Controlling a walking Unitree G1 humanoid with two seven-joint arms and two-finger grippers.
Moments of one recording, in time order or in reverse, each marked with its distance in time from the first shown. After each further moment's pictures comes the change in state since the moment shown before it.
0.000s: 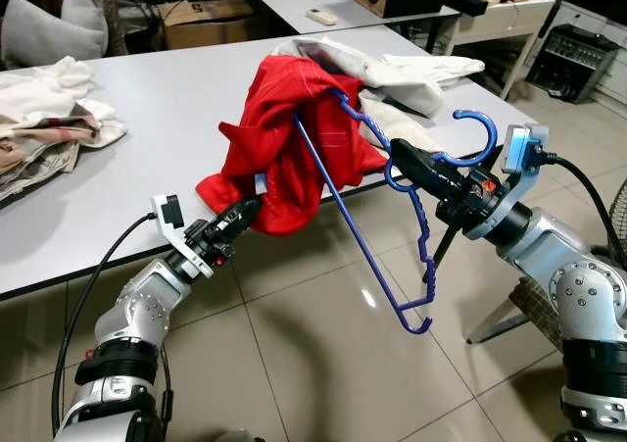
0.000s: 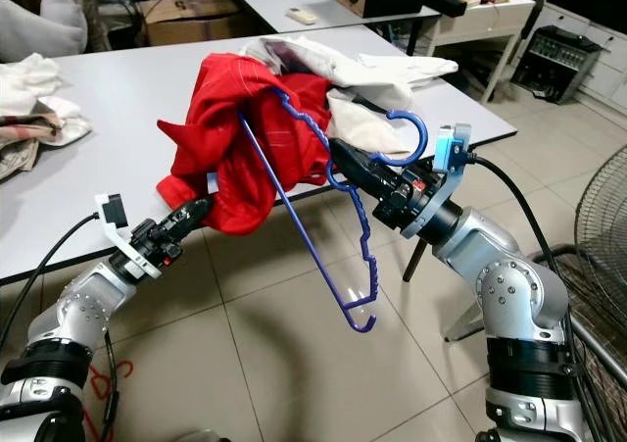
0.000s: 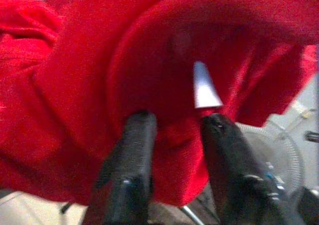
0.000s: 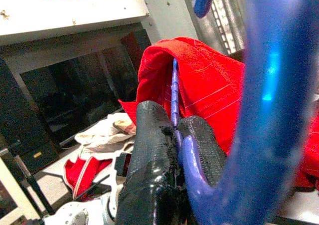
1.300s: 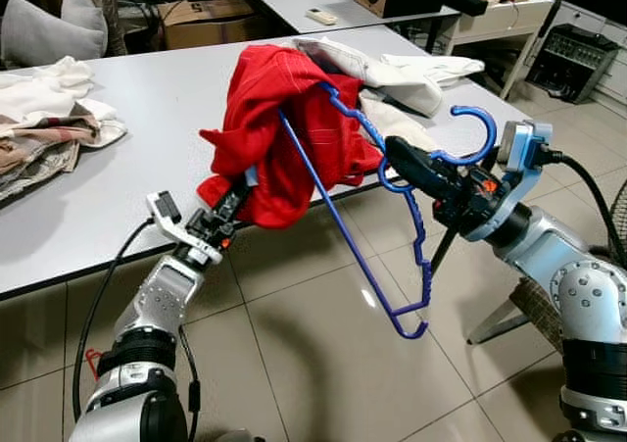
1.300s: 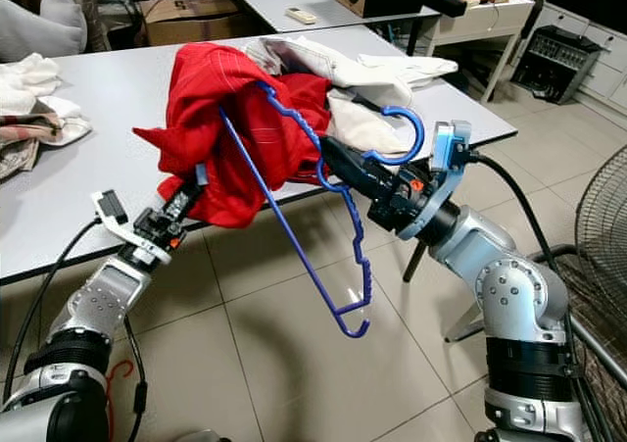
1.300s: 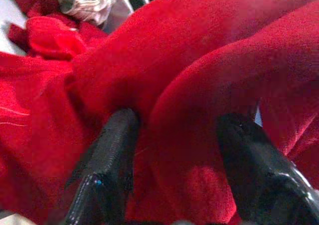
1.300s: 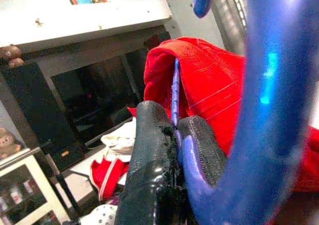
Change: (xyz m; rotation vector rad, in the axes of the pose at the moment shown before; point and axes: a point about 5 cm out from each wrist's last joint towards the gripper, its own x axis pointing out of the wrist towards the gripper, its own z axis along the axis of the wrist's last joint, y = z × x) left arm 0.016 -0.001 0.000 -0.221 -0.202 0.043; right arm 0.005 0.012 0.001 0.044 -0.012 0.100
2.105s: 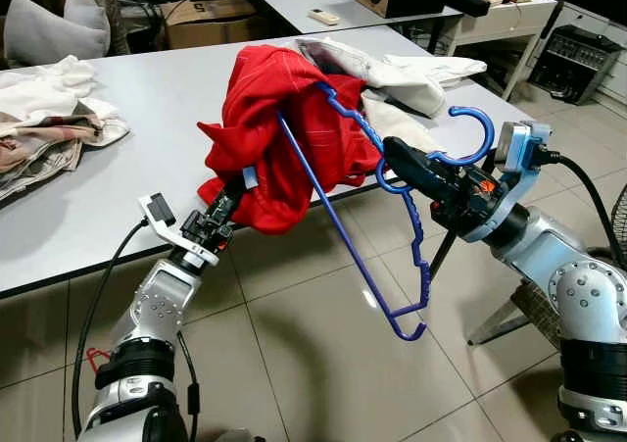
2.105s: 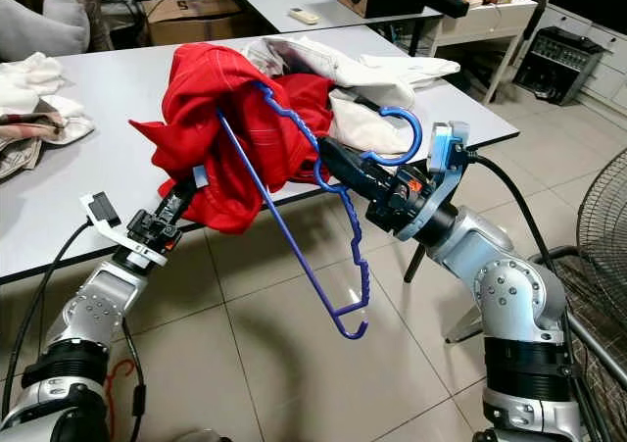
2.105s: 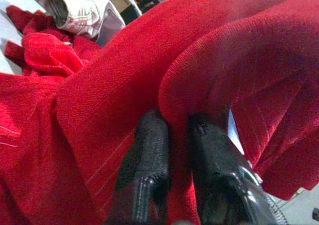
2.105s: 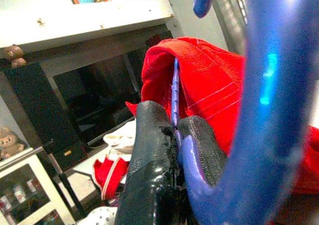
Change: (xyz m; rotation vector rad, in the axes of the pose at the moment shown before) left arm -0.008 -0.004 0.006 0.056 -0.029 -0.019; right arm 0.001 0.000 -0.002 0.004 0.004 -0.001
